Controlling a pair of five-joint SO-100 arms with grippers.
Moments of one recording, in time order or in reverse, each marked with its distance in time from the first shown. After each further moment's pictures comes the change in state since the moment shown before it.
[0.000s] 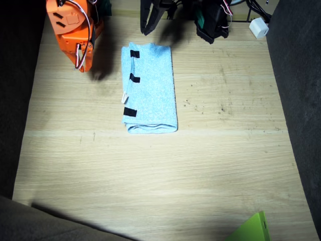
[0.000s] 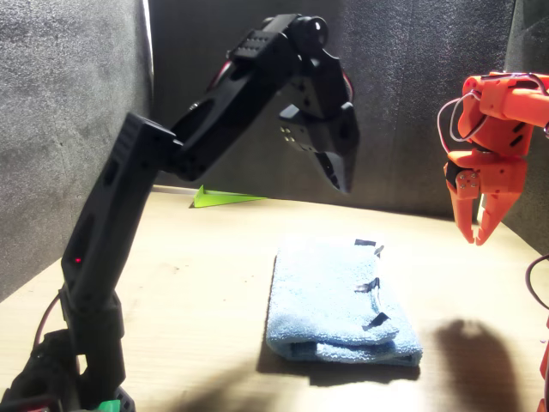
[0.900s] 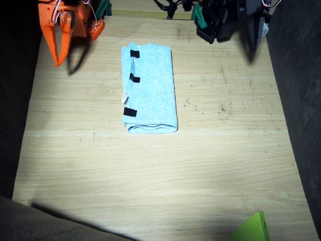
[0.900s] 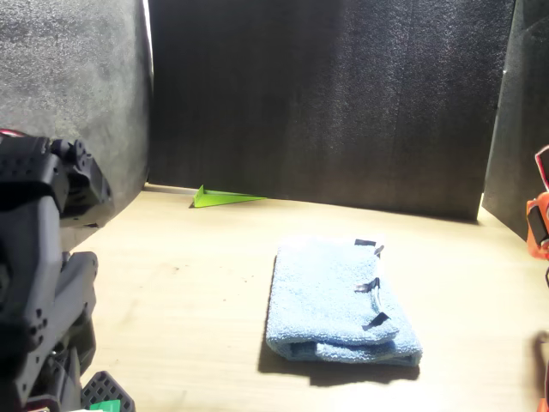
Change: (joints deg) arm 0 61.4 113.6 127.1 -33.3 -1.8; arm 1 -18.5 81.3 73.3 -30.3 -23.2
